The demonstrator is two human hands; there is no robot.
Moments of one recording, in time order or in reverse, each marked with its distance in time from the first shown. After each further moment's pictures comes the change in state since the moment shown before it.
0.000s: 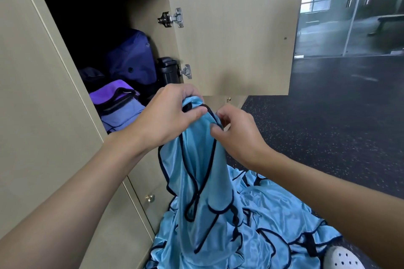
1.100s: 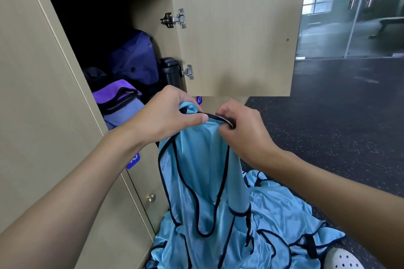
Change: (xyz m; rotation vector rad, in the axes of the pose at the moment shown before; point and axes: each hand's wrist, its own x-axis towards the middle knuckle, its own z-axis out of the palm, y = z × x) left_hand -0.003 0.001 -0.012 -0.079 -0.156 -0.147; right_hand -0.003 -0.006 -0.011 0.013 -0.026 -0.028
